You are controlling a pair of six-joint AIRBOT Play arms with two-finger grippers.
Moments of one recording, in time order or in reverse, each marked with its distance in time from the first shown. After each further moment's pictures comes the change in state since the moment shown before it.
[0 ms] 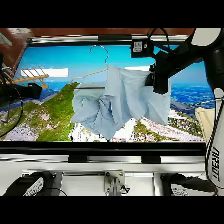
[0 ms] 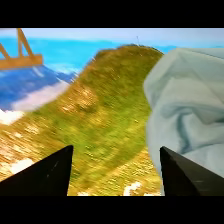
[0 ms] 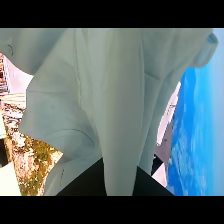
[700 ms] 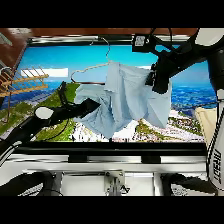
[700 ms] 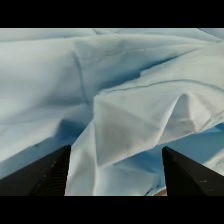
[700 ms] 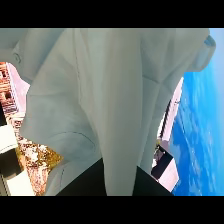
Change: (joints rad) left arm -0.474 -0.284 -0.179 -0.893 0.328 0.145; right arm 0.000 0.013 0.000 0.001 0.000 0.100
